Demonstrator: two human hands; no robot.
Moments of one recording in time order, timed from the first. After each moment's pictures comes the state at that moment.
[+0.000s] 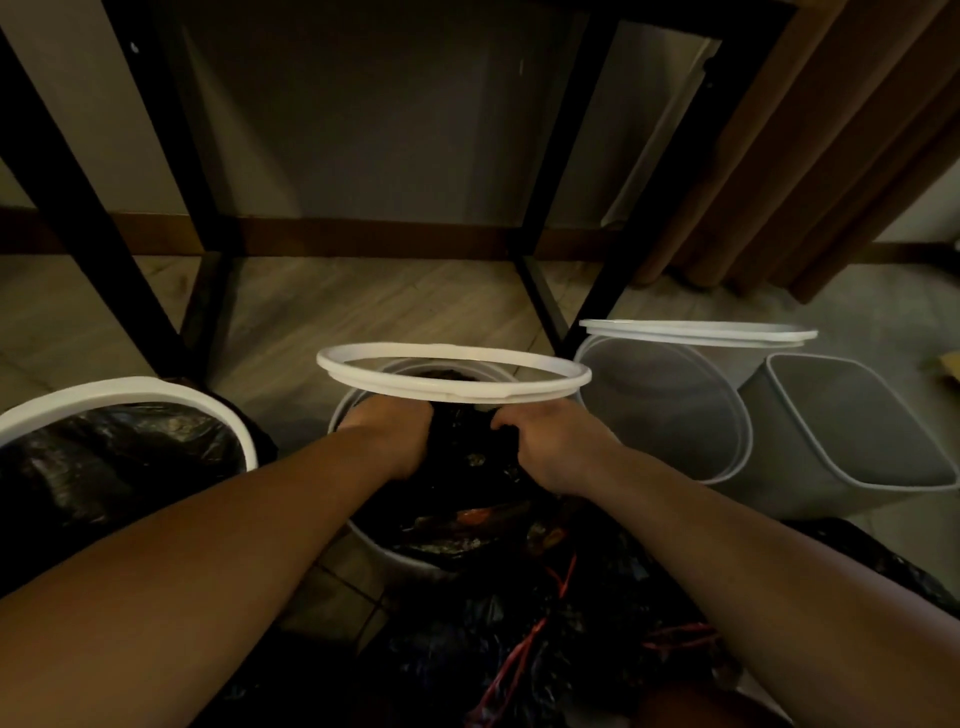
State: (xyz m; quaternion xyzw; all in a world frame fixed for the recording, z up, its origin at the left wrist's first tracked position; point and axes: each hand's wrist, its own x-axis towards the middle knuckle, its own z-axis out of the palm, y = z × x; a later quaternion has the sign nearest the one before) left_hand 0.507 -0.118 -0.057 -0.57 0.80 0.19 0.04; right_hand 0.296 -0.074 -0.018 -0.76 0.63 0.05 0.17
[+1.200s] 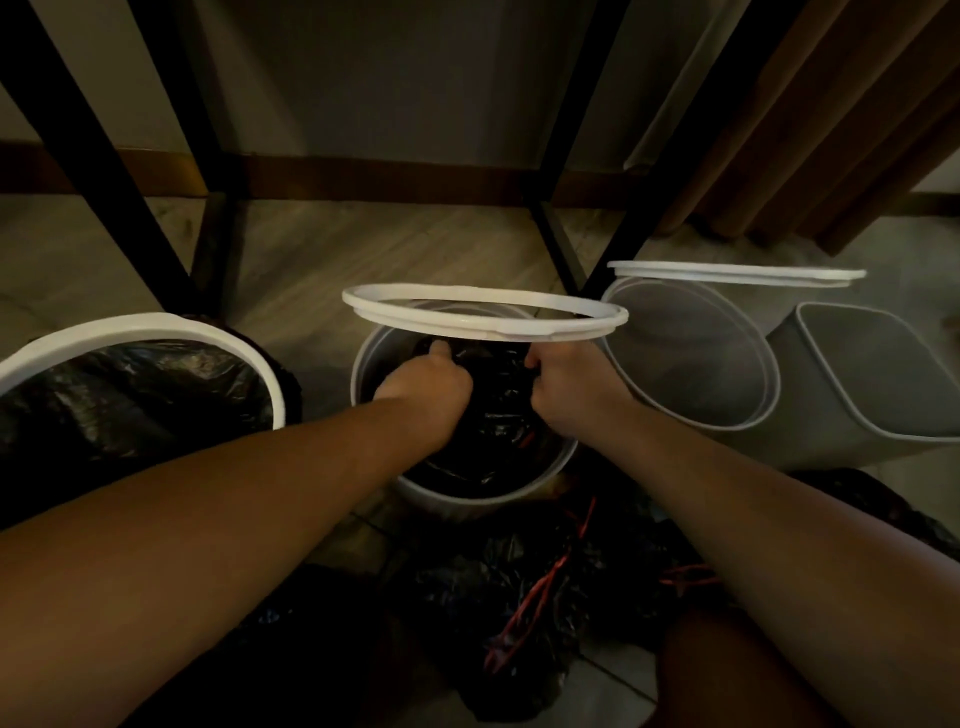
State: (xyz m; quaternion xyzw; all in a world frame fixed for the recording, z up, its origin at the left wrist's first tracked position) left_hand 0.497 -0.089 -0.060 -0.52 0.84 0.10 0.14; right_hand 0.309 -0.072 -0.041 -0.74 0.66 -0.05 0.11
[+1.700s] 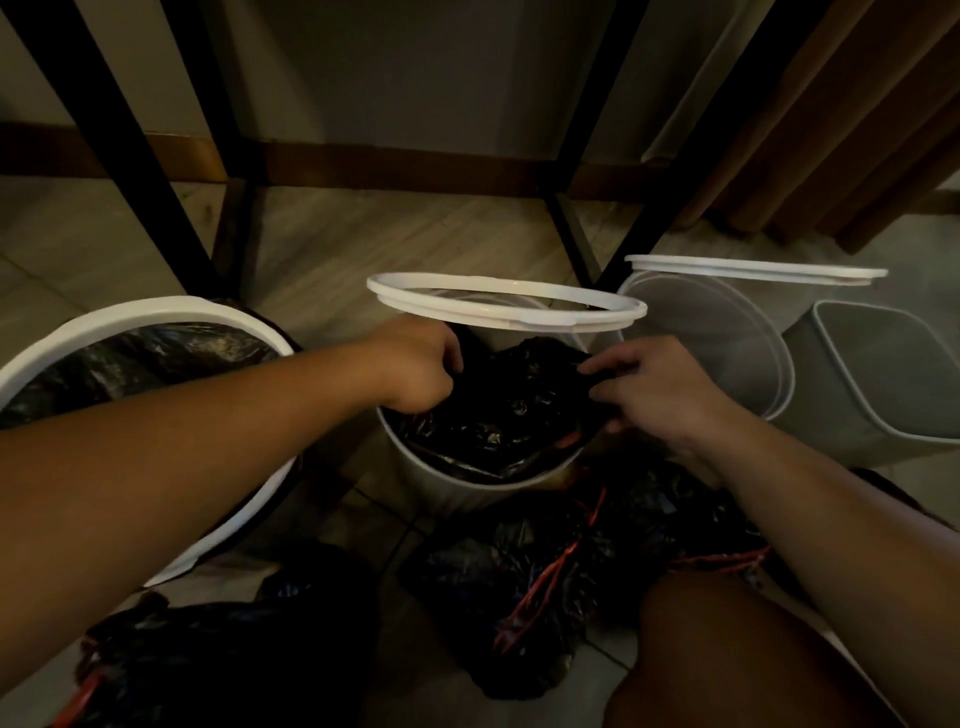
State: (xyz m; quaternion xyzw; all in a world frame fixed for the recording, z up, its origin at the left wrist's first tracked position) left_hand 0.543 -0.090 -0.010 -0.57 0.77 0.28 0.04; right_hand 0.270 -0.041 -0.009 -0.51 0.74 -0.22 0.37
